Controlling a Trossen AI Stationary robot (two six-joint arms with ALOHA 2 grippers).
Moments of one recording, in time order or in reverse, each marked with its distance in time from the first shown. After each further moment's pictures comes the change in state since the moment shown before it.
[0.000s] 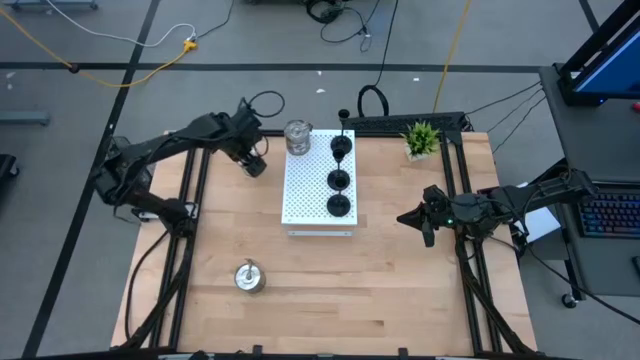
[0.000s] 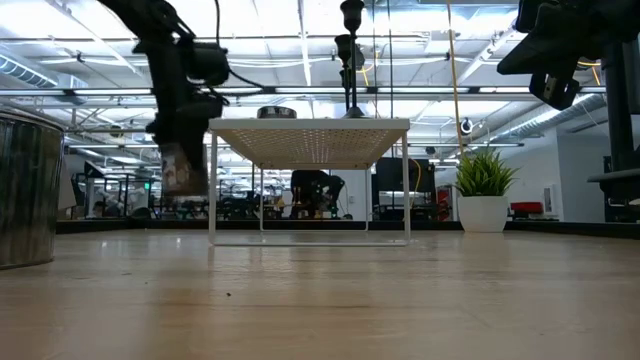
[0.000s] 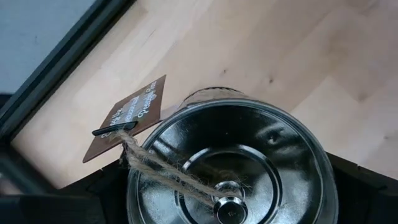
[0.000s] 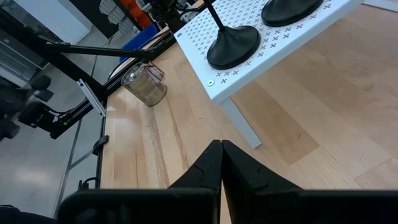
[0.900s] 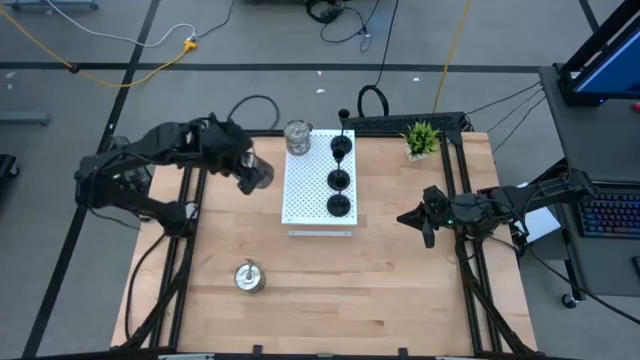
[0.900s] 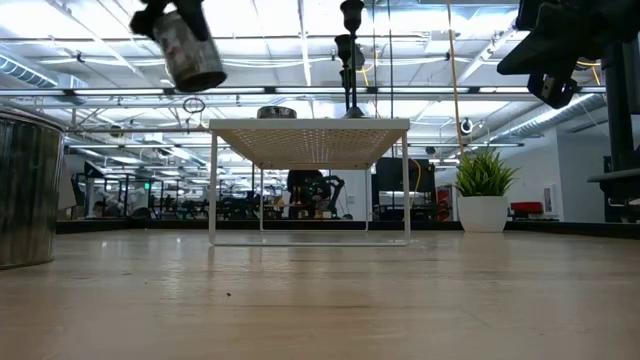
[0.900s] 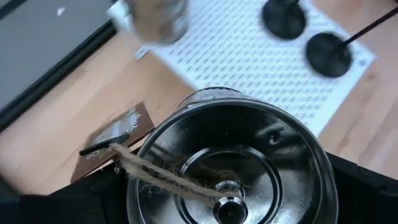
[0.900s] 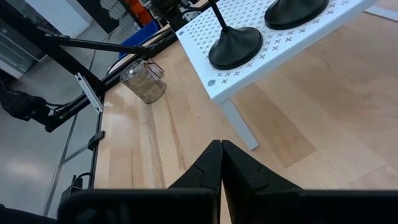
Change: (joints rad) left arm -0.487 -0.172 0.400 -0.318 -0.109 -0.448; right arm 0.000 0.000 0.000 0.000 -0.001 -0.049
